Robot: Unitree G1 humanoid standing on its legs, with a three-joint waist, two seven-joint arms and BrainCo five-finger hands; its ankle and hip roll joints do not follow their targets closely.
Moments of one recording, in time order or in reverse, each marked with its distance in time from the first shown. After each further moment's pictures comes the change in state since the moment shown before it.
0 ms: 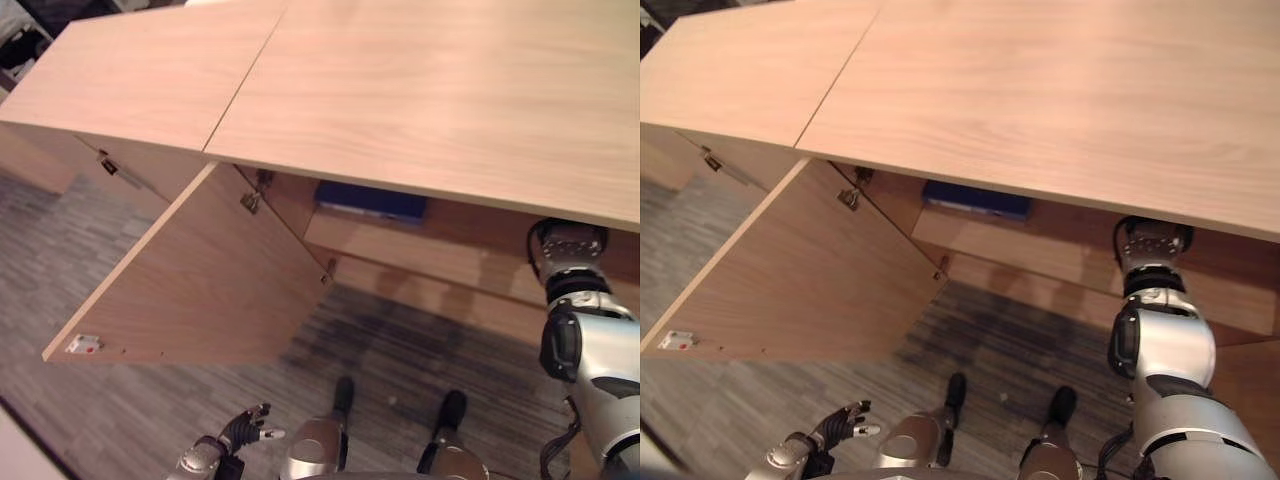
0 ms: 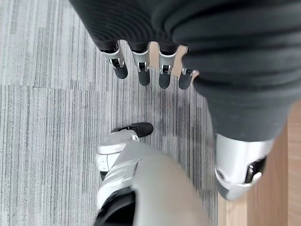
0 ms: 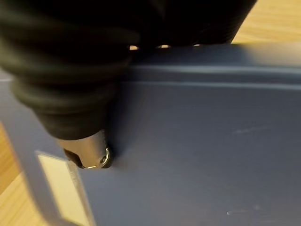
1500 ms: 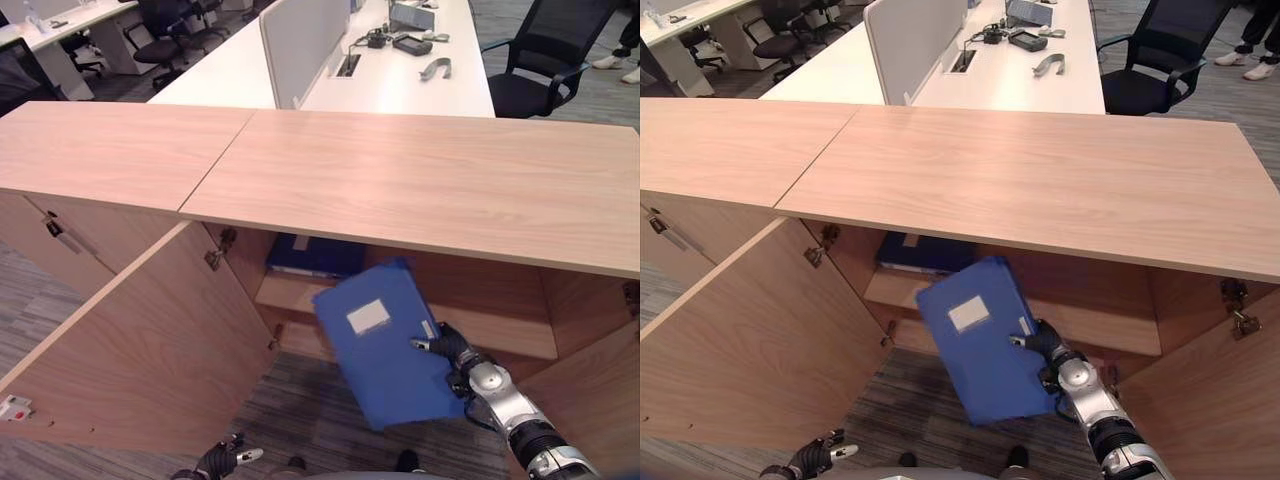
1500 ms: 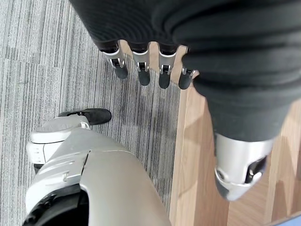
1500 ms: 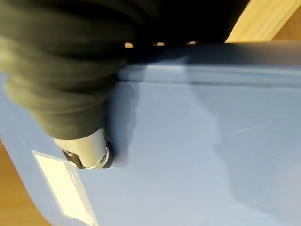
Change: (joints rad) left arm 0.103 -0.084 0.278 0.162 0.092 0.007 -0.047; right arm 0.920 0.203 0.462 -0.536 -1.306 0.222 0.265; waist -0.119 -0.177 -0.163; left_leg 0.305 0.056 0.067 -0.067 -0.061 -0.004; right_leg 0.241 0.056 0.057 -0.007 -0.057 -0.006
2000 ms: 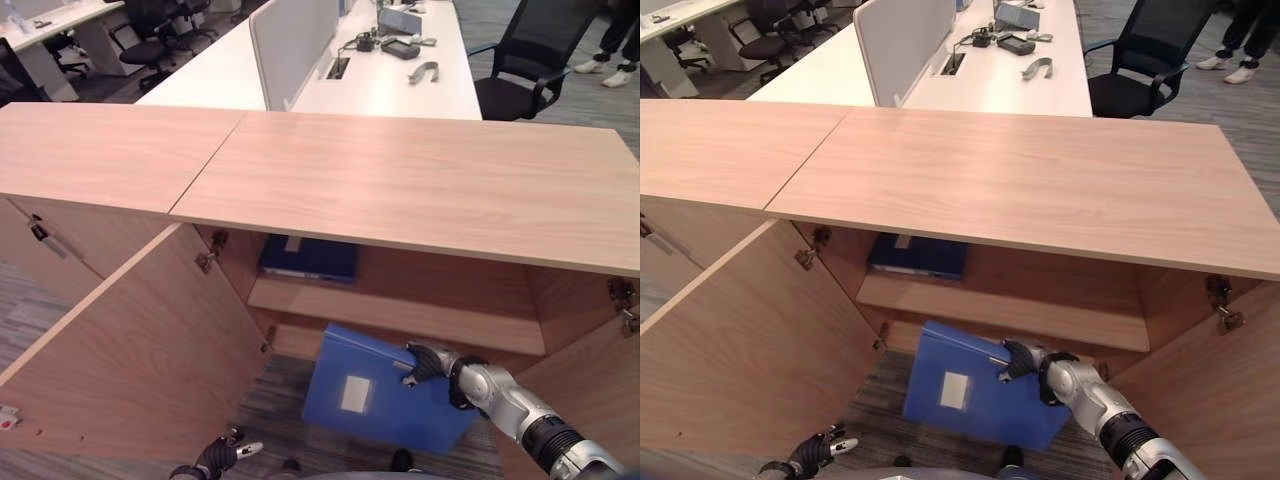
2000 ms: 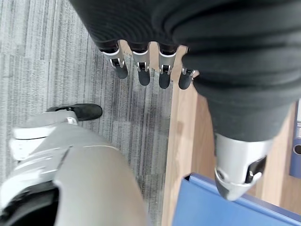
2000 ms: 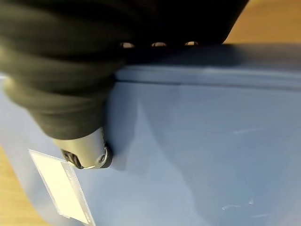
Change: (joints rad) left arm 0.000 -0.002 0.000 -0.014 -0.021 -0.005 0.006; right arm 0.003 -0.145 0.342 -0.139 -0.555 -0.049 0.165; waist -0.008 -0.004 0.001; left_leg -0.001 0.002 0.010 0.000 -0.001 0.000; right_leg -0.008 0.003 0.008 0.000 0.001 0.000
